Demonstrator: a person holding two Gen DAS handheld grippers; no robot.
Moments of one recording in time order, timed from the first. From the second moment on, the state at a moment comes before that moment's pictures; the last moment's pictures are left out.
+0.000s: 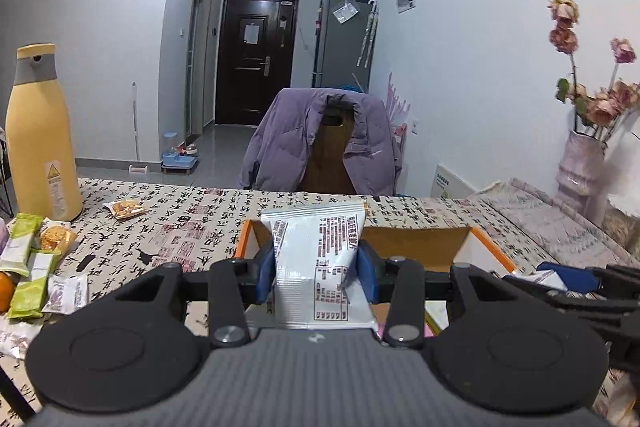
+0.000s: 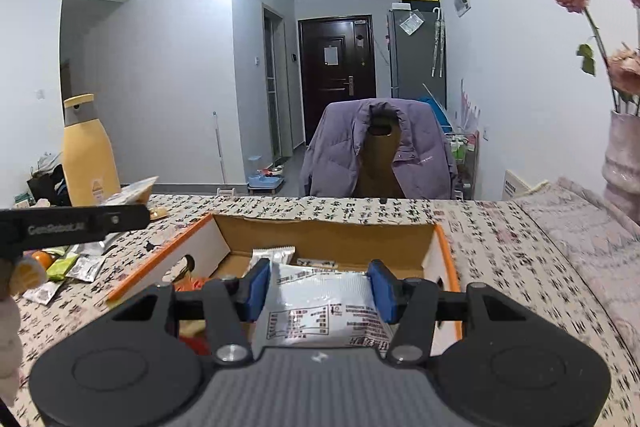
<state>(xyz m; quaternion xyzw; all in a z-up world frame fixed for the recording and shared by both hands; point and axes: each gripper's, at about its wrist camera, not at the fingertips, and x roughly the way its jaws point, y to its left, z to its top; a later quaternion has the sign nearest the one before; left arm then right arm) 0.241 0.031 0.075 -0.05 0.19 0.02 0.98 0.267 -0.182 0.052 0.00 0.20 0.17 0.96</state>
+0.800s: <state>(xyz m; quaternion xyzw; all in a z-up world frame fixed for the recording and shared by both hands) 0.284 0.032 0.030 -0.04 0.21 0.02 0.98 0.304 -0.172 0.015 0.00 0.22 0.14 0.96</state>
